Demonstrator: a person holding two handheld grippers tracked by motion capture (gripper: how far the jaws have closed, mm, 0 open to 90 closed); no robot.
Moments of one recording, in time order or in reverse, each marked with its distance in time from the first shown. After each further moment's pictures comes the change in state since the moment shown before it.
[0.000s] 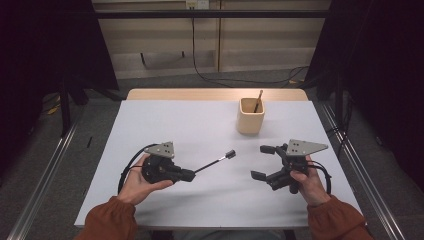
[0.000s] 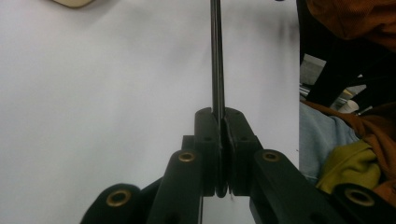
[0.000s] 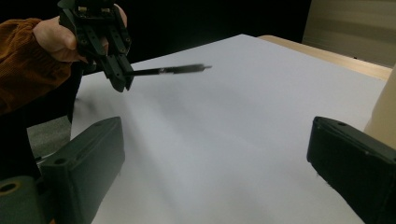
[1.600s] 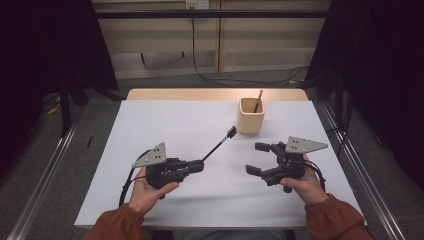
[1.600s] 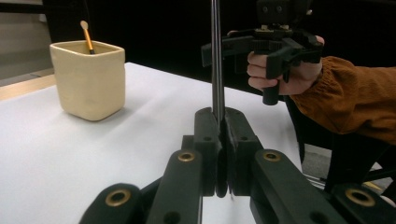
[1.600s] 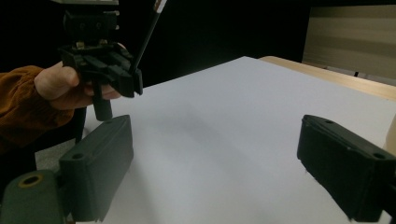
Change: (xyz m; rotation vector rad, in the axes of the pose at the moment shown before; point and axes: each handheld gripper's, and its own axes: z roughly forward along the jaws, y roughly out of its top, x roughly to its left) left arm -0.016 -0.009 0.014 -0.471 0.033 0.056; right arm 0.009 0.014 0.007 -0.087 0.003 0.041
